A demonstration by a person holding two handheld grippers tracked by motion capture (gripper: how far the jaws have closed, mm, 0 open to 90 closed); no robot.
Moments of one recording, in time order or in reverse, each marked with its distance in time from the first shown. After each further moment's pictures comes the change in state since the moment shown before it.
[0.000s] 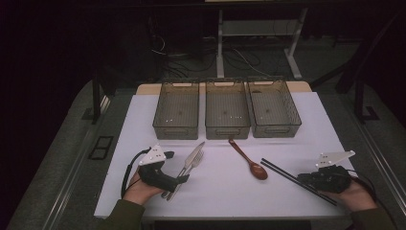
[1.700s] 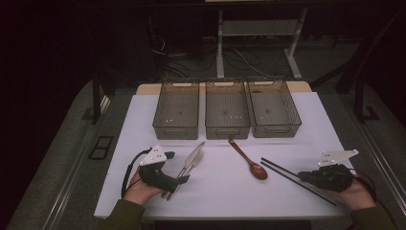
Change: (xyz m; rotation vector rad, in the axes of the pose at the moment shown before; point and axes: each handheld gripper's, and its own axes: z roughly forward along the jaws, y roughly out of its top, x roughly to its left) left arm -0.001 0.000 0.001 0.005 -0.005 0.001; right arm -0.003 0.002 -0.006 -0.046 0.009 -0.016
